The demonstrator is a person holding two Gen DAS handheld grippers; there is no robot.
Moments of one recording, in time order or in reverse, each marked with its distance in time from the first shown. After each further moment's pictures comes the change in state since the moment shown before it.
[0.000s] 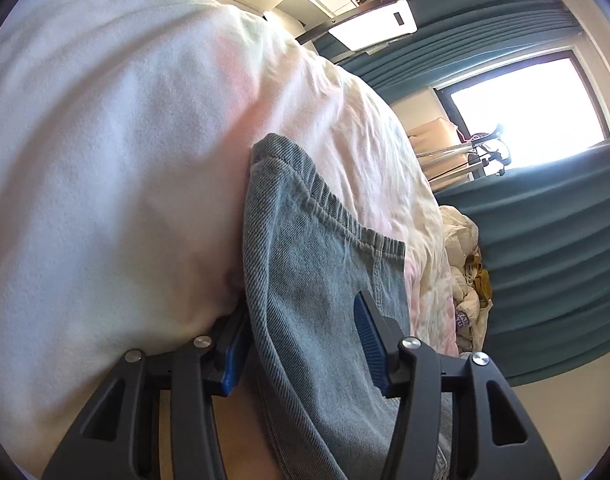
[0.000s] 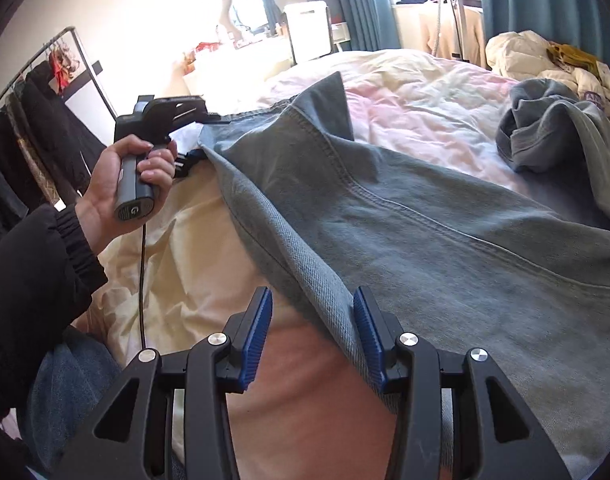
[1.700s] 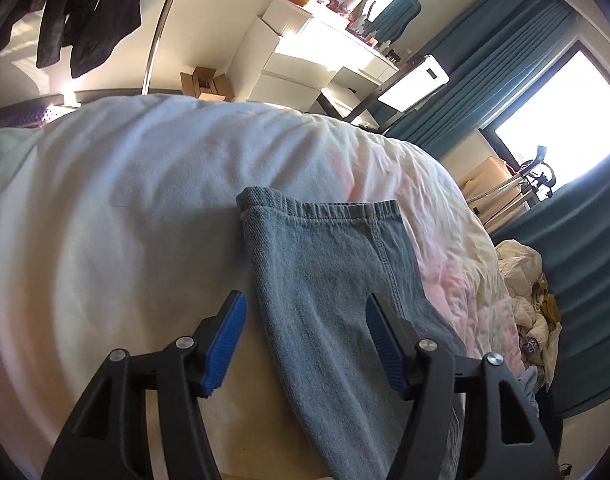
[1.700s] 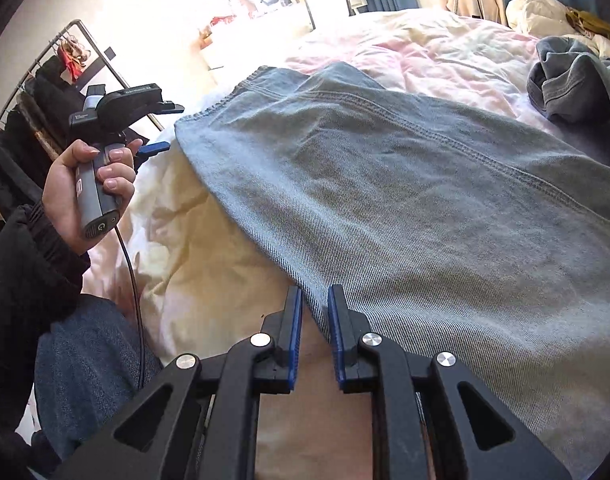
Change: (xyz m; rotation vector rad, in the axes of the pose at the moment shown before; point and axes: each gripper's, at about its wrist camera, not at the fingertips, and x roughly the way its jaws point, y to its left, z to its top) left arm -0.149 -0.003 -0.048 0.102 -0.273 0.289; right arm -0.013 0.002 -0.021 0.074 0.111 0.136
